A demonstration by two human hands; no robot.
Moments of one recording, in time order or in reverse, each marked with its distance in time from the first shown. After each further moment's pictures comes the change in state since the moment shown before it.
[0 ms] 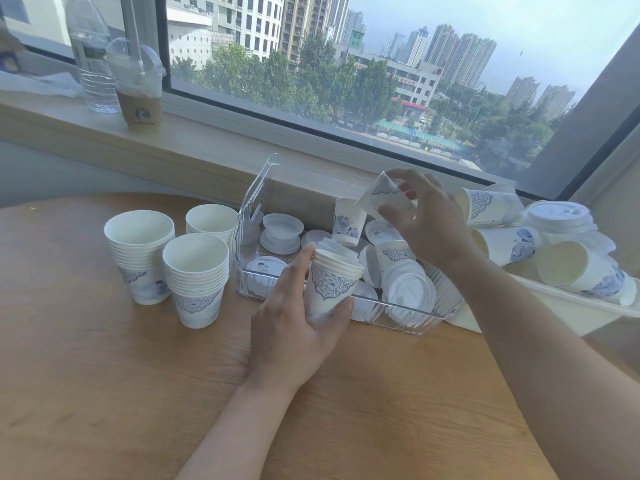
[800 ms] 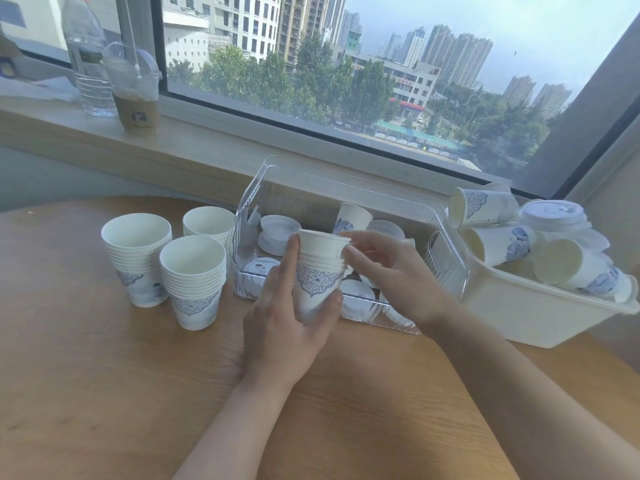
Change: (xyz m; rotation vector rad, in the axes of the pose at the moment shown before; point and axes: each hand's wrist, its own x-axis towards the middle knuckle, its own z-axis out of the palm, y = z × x) left_hand 0.000 -0.006 -0.001 -0.042 0.058 0.007; right_hand -0.071 -0.036 0.018 0.691 -0.304 0.137
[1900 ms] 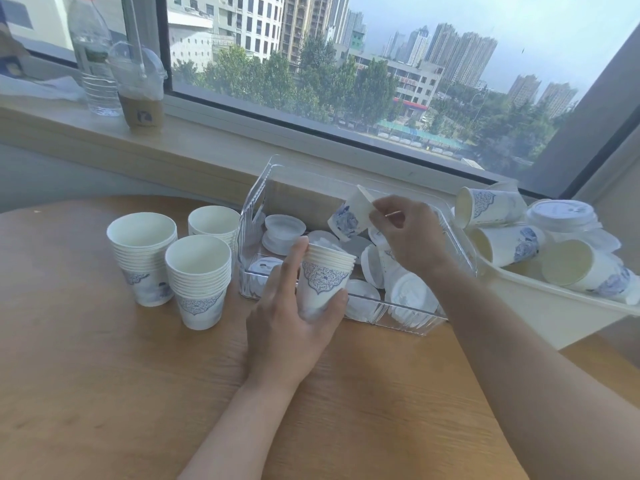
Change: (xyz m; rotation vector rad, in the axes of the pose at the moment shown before) left_hand 0.003 0.004 -0.003 0.034 0.000 -0.042; right_hand 0.064 0.014 -0.024 -0.431 0.331 -0.036
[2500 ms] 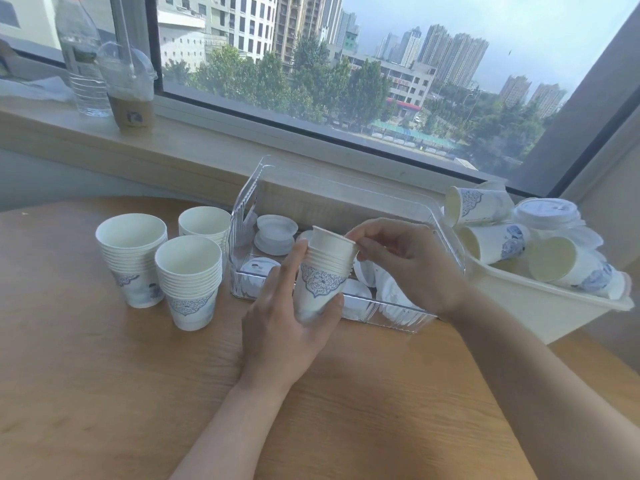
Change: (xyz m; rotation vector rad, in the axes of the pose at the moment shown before) left_hand -0.003 -0.001 0.004 0.006 -0.029 0.037; right_hand -0.052 -0.010 -0.025 0.346 -0.322 -0.224
